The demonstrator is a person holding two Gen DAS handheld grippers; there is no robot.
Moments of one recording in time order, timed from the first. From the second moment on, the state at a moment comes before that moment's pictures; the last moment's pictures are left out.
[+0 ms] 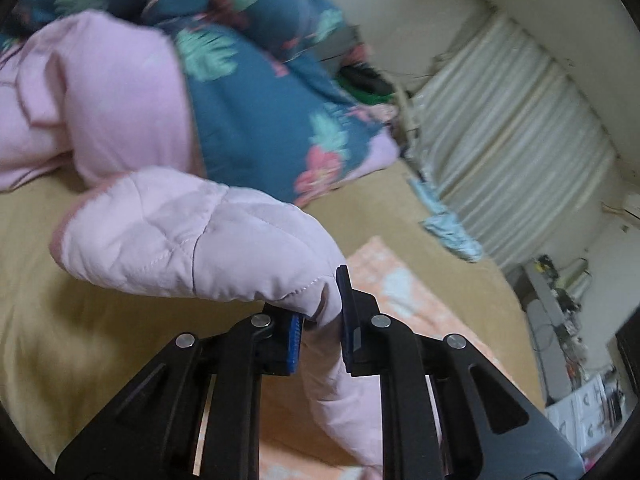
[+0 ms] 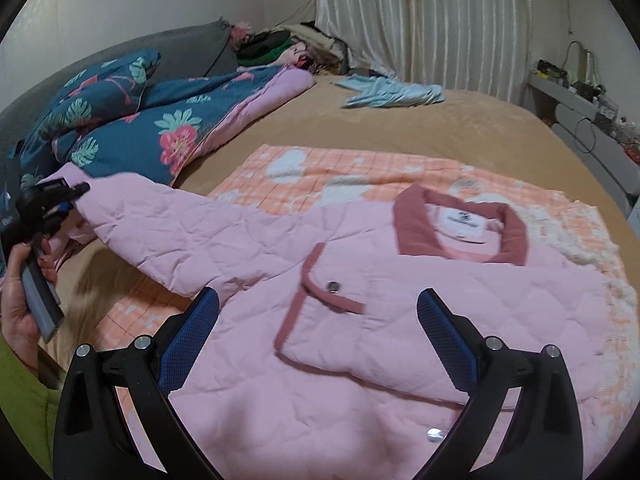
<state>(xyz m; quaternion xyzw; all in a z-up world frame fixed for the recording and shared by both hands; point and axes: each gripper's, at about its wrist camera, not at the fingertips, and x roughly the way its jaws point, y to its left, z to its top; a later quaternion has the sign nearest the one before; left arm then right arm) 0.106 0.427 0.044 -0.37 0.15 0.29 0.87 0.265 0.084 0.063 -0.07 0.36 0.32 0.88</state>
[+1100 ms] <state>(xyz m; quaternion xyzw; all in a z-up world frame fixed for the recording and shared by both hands) 0.161 0.235 0.148 -0.20 0.16 0.17 0.95 0.219 -0.102 0.083 0.03 0.34 0.23 0.91</state>
